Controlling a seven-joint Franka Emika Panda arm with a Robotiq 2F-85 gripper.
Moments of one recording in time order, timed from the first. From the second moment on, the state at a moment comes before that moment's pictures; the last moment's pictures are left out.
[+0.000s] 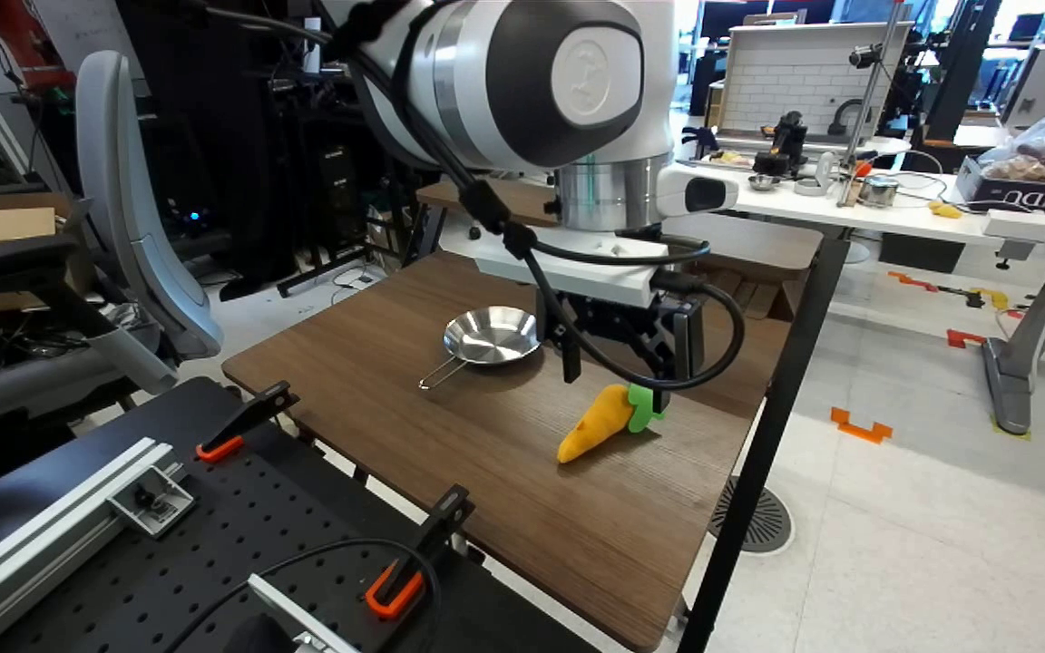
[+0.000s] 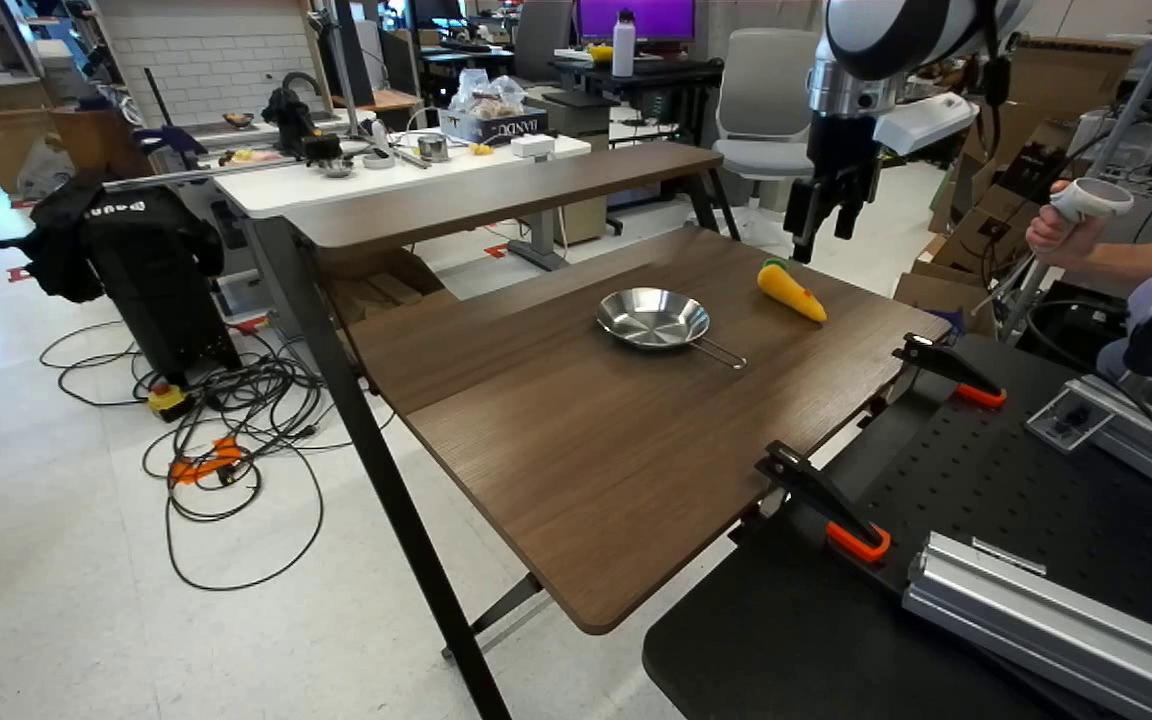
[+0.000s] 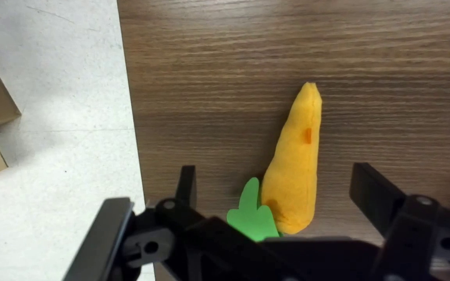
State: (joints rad) arm -0.17 0.42 -0.13 -2.21 -0.15 2.63 -0.17
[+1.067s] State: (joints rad) arm -0.17 0.61 -0.11 -2.10 -0.15 2.63 -0.17
